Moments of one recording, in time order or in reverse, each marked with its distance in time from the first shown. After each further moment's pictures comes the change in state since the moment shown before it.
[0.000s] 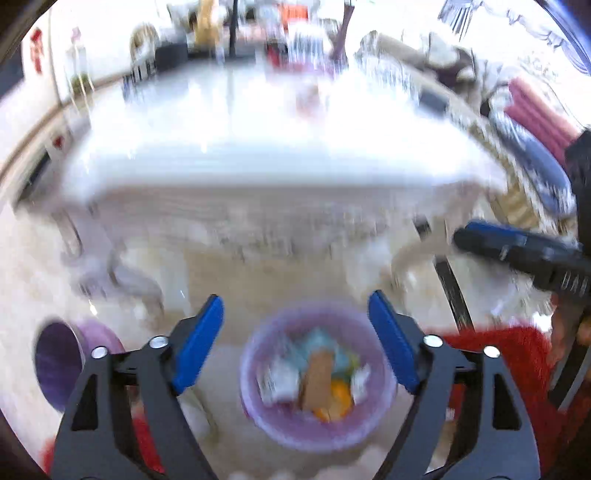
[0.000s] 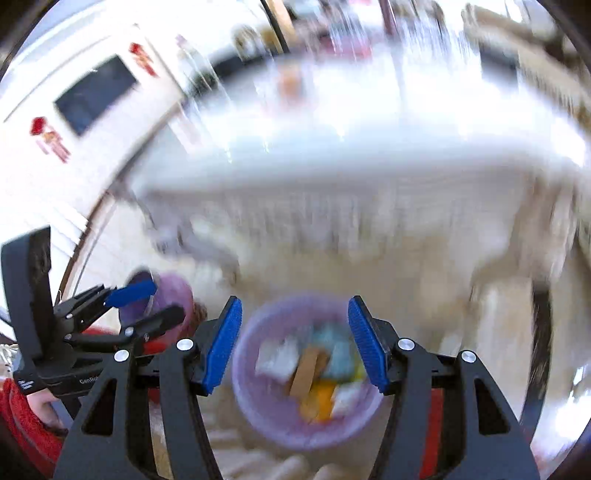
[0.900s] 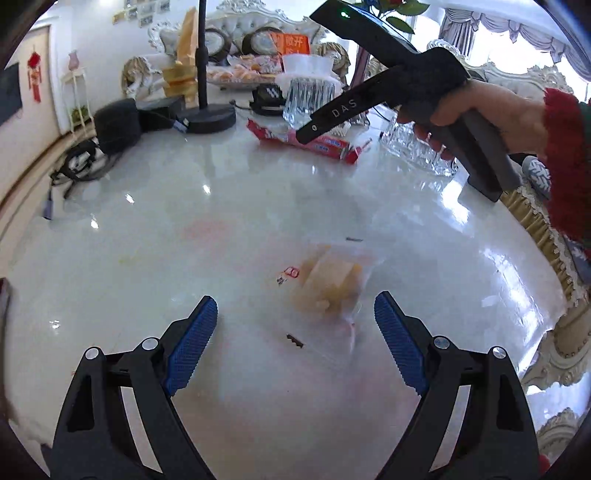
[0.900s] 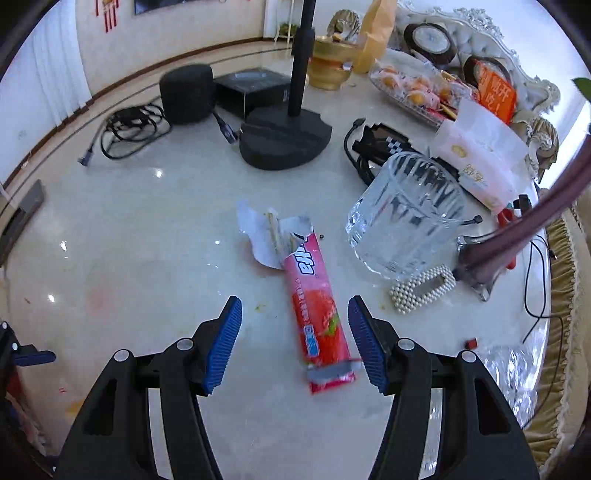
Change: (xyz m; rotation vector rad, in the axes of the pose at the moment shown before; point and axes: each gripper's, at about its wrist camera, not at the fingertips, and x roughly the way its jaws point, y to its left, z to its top) left arm 0.128 -0.007 0.169 0.024 -0.083 0.007; right arm 0.197 -0.045 0.357 -0.606 0.159 -0.118
